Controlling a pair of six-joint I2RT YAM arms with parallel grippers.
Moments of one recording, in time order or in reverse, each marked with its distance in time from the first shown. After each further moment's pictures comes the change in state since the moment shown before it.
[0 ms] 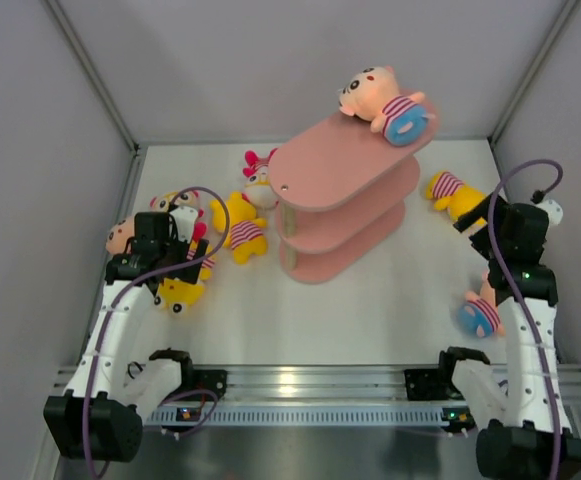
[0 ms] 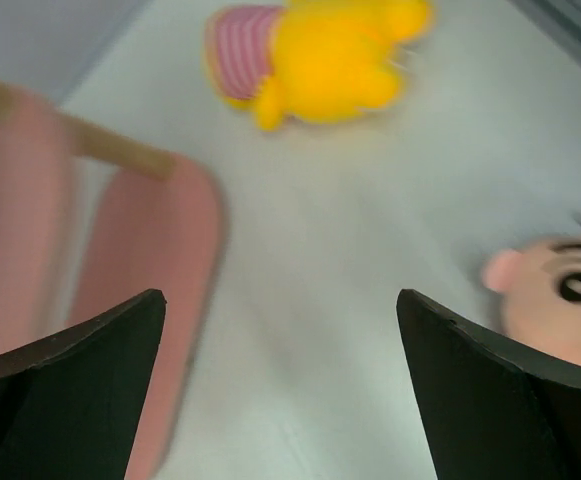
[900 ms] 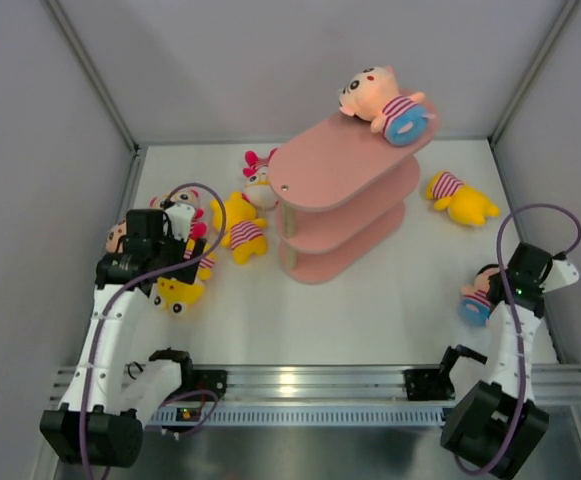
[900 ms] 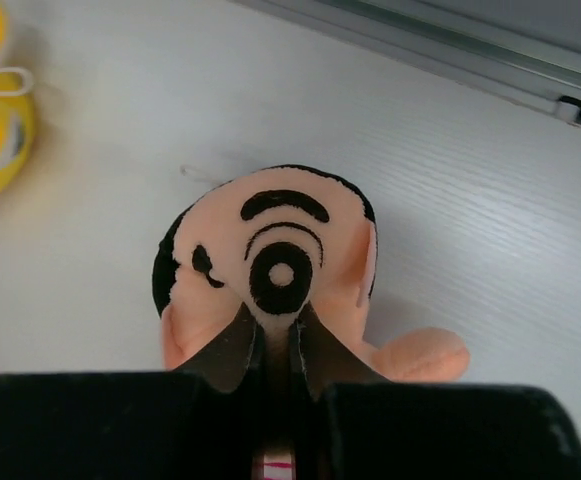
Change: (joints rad) left arm 0.000 -0.031 0.051 -0.086 0.023 0.003; right arm -0.405 0.106 -0.428 0.117 0.262 0.101
